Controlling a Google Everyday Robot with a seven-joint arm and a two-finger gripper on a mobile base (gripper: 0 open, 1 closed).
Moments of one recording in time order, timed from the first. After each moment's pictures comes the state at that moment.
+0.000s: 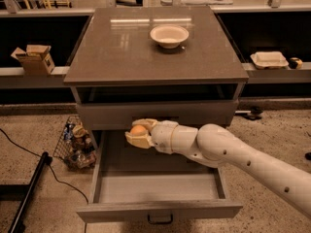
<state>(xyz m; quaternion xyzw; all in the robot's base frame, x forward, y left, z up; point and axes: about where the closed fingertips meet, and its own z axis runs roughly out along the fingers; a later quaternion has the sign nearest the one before) 0.560 0.065 0.697 -0.40 0.68 0.34 0.52</state>
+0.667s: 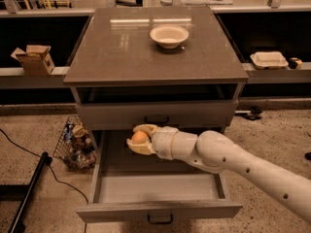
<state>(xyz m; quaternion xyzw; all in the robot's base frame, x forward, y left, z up) 0.554 0.063 0.680 -0.43 0.66 0.31 0.53</state>
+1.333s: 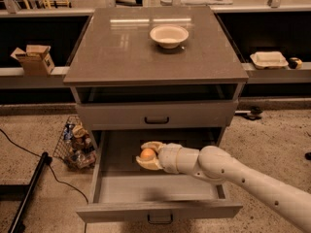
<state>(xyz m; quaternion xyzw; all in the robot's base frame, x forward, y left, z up) 0.552 0.039 0.583 -0.47 0.66 0.29 0.51</state>
